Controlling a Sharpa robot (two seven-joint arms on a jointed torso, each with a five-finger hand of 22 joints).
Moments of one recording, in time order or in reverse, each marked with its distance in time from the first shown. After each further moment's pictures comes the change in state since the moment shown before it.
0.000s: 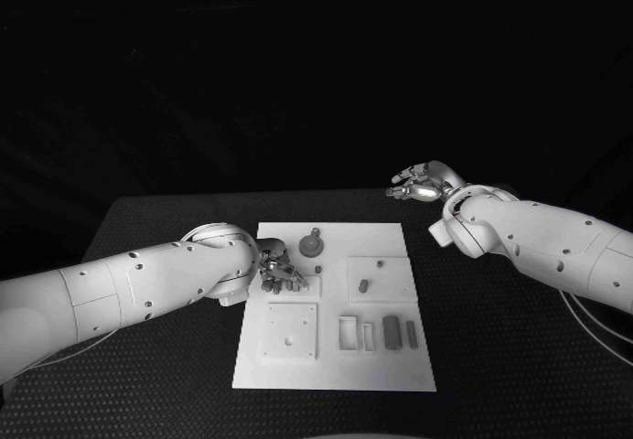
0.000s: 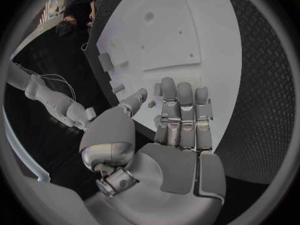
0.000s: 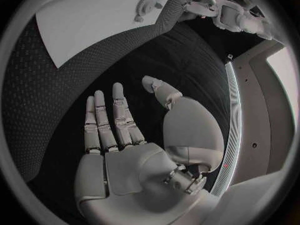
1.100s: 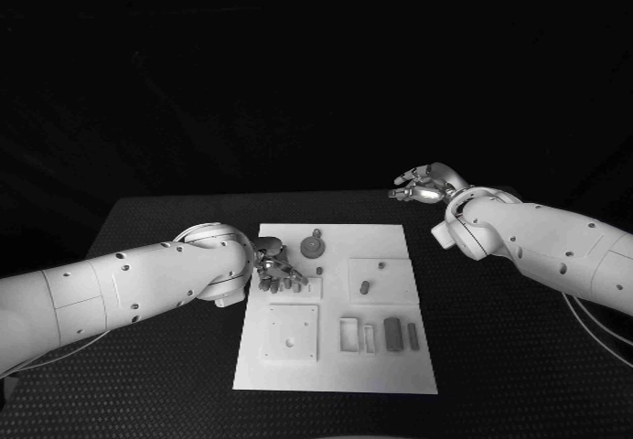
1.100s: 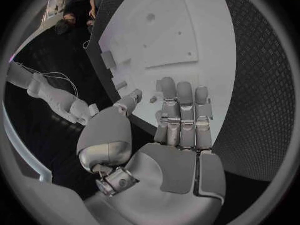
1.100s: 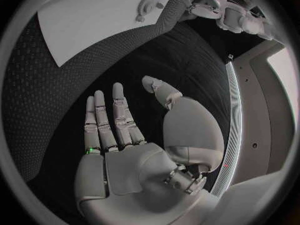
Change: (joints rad) left arm 0.014 -0.050 0.000 0.060 0.002 -0.026 -0.001; left_hand -0.050 -0.074 0.000 0.080 0.004 -0.009 -0.002 0.000 -0.020 0.000 0.000 -0.004 -0.019 0.000 0.000 -0.004 -0.016 0.000 0.000 0.000 0.012 -0.016; right arm 0.000 0.000 0.000 -0.005 0.000 0.000 0.000; right_hand 0.000 0.000 0.000 0.000 0.000 0.000 0.000 0.000 0.001 0.000 0.000 0.000 0.000 0.000 0.000 0.000 0.001 0.000 0.000 0.000 0.000 0.000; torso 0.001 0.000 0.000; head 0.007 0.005
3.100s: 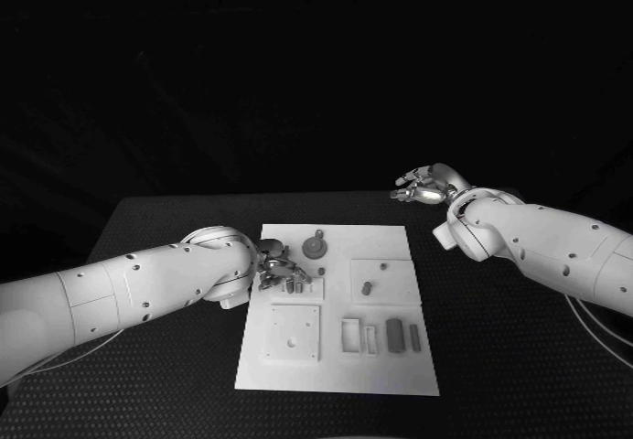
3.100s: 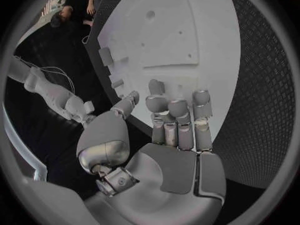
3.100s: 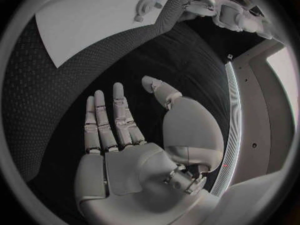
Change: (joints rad) left arm -0.028 0.023 0.016 -0.045 0.038 -0.015 -0.010; left_hand -0.113 -0.045 0.072 -0.080 -0.043 0.220 -0.090 0.099 0.022 0.109 -0.091 0.365 0.140 0.140 -0.116 0.252 0.063 0.015 0.144 -0.048 0.201 0.015; right arm 0.001 0.000 0.000 0.004 0.000 0.000 0.000; right_hand 0.004 0.004 0.000 0.000 0.000 0.000 0.000 0.000 0.001 0.007 -0.007 0.000 0.000 0.003 -0.003 0.000 0.001 0.000 0.000 0.000 0.000 -0.001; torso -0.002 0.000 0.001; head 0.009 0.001
